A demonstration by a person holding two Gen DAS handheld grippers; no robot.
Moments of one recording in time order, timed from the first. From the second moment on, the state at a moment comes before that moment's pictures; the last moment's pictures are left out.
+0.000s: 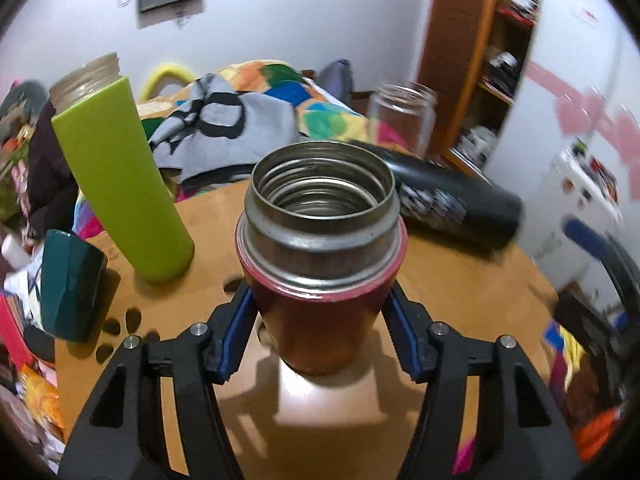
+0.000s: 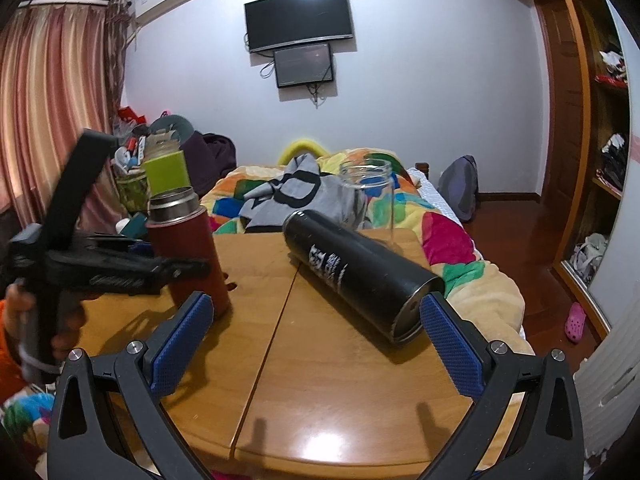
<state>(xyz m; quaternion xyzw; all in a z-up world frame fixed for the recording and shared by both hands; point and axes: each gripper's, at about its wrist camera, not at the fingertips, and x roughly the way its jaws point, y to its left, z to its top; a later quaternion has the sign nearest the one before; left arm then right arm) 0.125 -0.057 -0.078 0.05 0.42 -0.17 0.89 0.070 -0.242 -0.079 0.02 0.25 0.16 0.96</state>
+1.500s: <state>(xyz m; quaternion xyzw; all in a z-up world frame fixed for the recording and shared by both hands) 0.069 0.040 -0.089 -0.09 0.34 -0.17 0.92 0.069 -0.115 -0.127 -0.06 0.28 0.30 0.91</state>
